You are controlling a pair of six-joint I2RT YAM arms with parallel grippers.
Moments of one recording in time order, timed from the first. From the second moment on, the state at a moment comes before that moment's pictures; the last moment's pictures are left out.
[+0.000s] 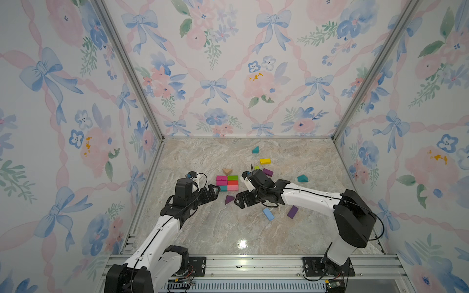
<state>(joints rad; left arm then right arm) -0.21 0.96 0.49 -0.18 0.37 -0.60 0.84 1.68 1.13 -0.39 -0.17 0.44</state>
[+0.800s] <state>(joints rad) -0.64 1.32 0.54 -0.04 0.20 -0.75 0.60 1.47 0.93 -0.41 -0.22 0.36</state>
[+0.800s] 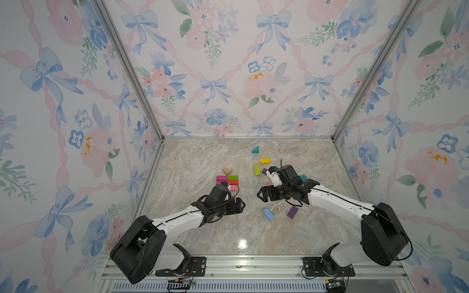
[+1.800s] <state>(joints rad) -0.56 1.43 0.59 0.03 0.18 -0.71 0.55 1.49 0.93 -0.41 -0.23 0.35</state>
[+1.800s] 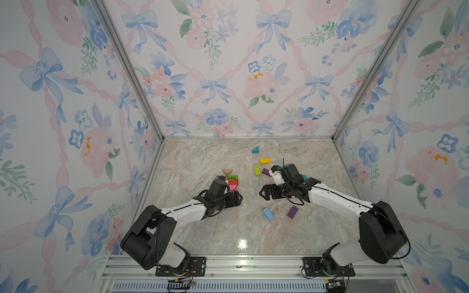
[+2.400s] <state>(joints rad) -0.56 1.47 0.59 0.07 0.19 -0.71 0.52 1.49 0.93 -0.42 -0.23 0.34</state>
